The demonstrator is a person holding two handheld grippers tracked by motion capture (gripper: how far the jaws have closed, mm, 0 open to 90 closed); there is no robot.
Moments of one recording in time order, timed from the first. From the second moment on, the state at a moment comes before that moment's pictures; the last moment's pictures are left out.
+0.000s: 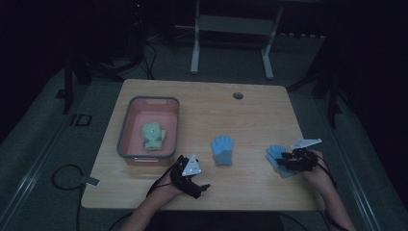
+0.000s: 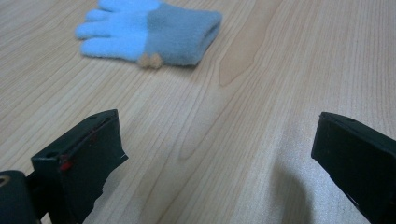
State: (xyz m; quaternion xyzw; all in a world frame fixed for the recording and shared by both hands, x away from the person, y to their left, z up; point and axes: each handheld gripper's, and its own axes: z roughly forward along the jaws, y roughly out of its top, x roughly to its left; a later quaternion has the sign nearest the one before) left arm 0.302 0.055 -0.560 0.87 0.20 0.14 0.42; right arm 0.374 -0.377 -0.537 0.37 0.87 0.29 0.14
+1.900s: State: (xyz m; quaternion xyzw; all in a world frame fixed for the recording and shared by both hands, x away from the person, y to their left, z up) left arm 0.302 0.055 -0.559 0.88 0.20 0.14 0.42; right arm 0.399 -0.281 -0.526 0.52 0.78 0.29 0.19
